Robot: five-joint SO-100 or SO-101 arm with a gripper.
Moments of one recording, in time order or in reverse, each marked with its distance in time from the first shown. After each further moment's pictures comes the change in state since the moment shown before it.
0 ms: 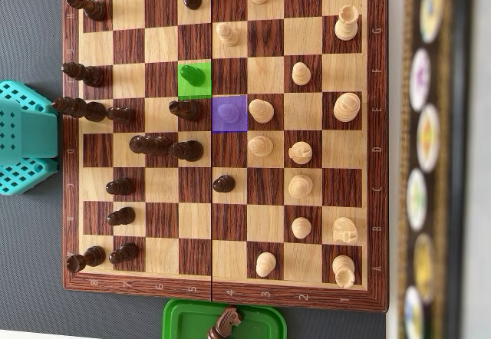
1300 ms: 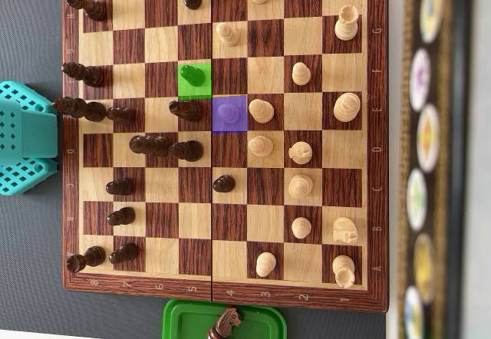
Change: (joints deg) arm 0.0 -0.3 0.0 1.1 -0.2
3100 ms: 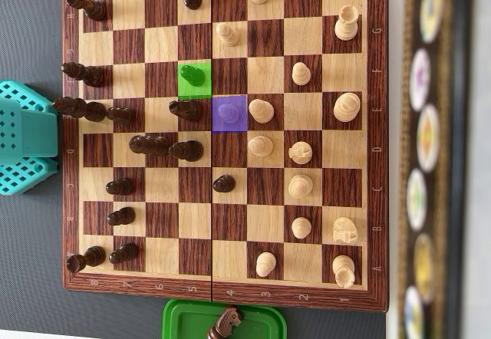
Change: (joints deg) arm -0.7 -0.4 -31.7 124.5 0.0
